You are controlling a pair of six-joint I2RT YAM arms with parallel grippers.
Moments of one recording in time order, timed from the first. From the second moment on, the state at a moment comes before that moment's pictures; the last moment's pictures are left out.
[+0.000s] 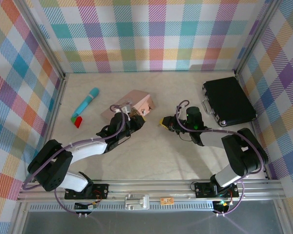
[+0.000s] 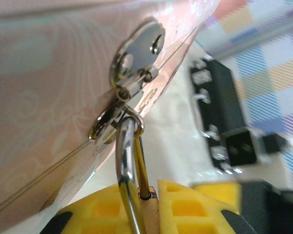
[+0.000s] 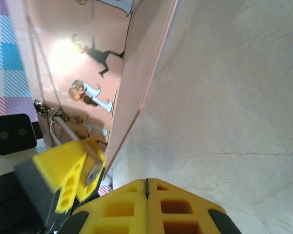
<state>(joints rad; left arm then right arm) -0.66 1.42 0.62 0.38 -0.02 -0.99 0.43 1.54 0.57 0.54 -0.66 1.10</state>
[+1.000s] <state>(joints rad) -0.71 1.53 0.68 0.34 0.02 -0.97 0.43 1.27 0.53 0.27 -0.50 0.91</state>
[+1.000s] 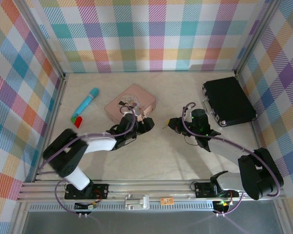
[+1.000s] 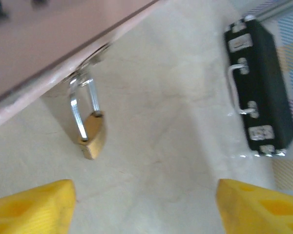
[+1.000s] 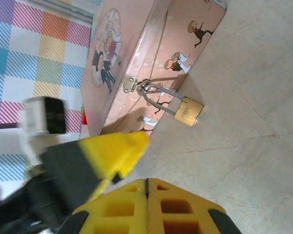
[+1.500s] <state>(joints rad) -0.73 1.31 0.66 0.39 -0.02 -1.19 0.58 1.25 0.61 0.46 -0.34 1.02</state>
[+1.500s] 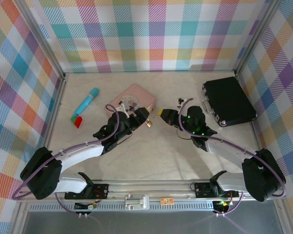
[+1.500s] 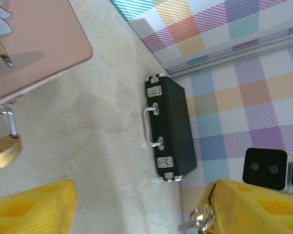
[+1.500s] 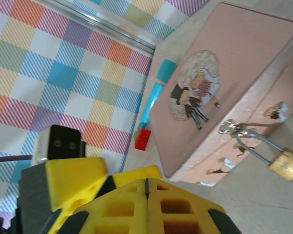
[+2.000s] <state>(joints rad) -0.75 1.42 0.66 0.66 -0.06 -1.32 0.63 1.32 0.61 0.61 -0.23 1.12</state>
